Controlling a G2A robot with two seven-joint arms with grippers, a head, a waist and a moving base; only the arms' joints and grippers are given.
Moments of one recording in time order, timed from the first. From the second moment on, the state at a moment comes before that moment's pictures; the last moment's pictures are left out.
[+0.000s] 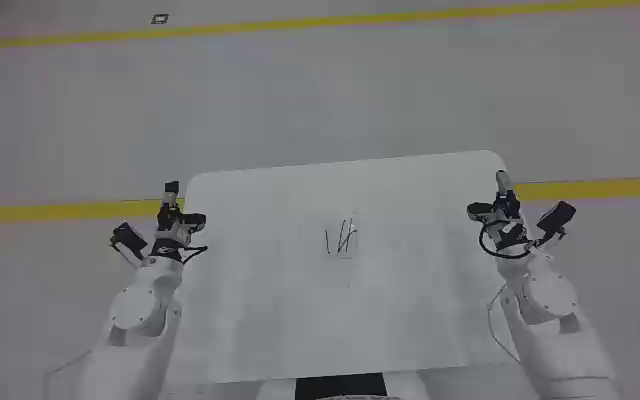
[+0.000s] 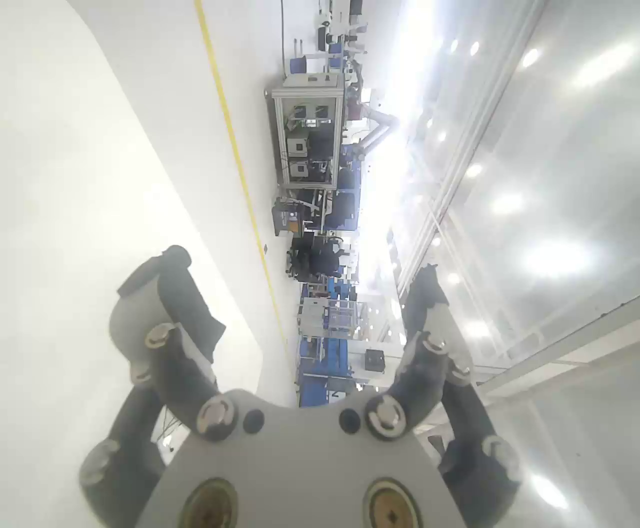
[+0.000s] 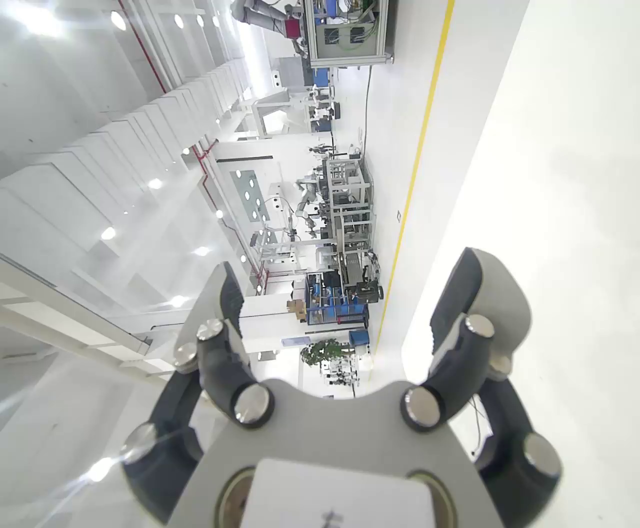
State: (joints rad) left arm 1.73 -1.15 -1.60 -1.80 -0.42 0.00 0.00; right arm -1.73 -1.15 1.60 -1.80 0.42 0.00 0.00
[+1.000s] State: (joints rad) left arm 1.74 -1.15 -1.55 -1.84 -0.28 -0.04 -0.13; right arm -1.73 -1.15 1.60 -1.80 0.42 0.00 0.00
